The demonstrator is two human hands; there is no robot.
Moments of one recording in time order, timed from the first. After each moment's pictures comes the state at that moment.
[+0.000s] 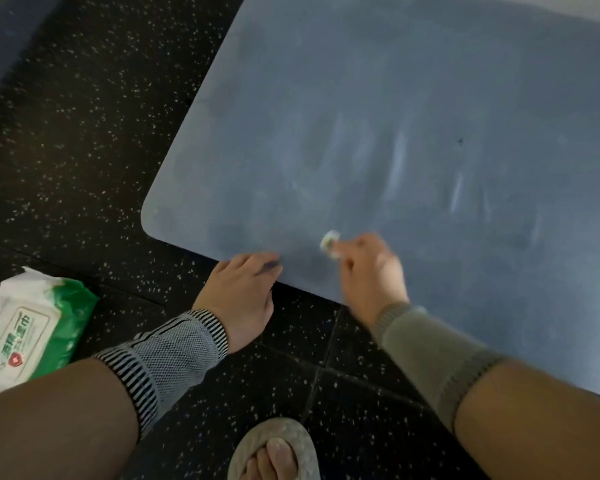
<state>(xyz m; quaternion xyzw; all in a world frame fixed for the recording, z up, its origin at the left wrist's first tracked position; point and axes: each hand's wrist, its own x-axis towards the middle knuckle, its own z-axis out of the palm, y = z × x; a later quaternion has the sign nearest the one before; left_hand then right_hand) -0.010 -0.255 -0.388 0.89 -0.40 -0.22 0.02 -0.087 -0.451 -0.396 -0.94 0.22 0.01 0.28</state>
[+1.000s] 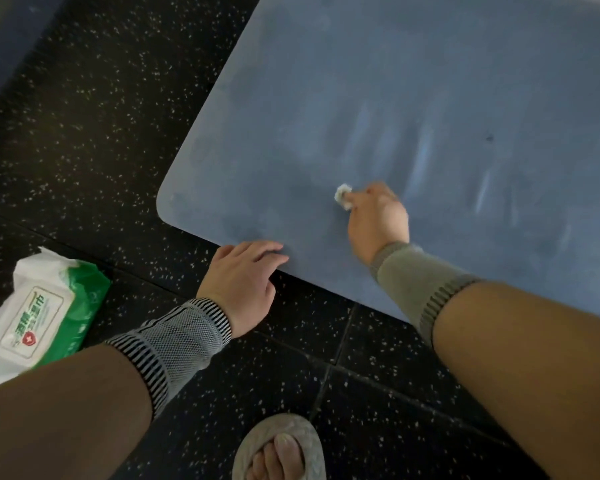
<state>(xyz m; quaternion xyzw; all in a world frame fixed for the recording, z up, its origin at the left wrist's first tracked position) -0.005 -0.245 -0.392 0.91 -0.35 -0.20 0.06 -0.021 -0.470 -0.416 -0.94 0.24 0.03 0.24</state>
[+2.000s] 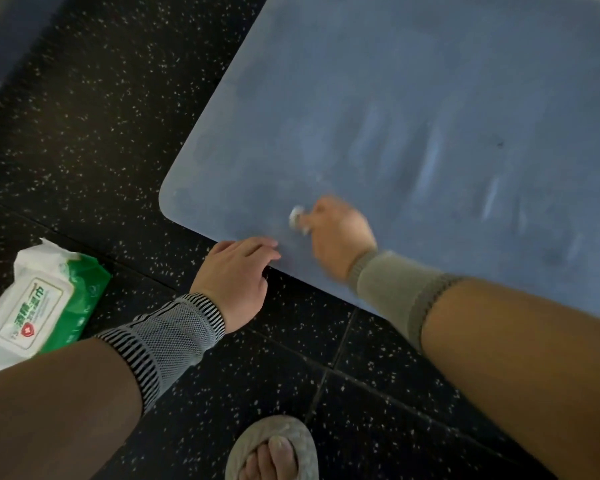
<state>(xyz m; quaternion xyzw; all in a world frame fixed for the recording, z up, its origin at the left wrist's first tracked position) 0.001 -0.244 -0.387 0.92 -0.32 -0.20 0.07 -0.011 -0.434 -0.412 -0.97 0.03 0.10 0.23</state>
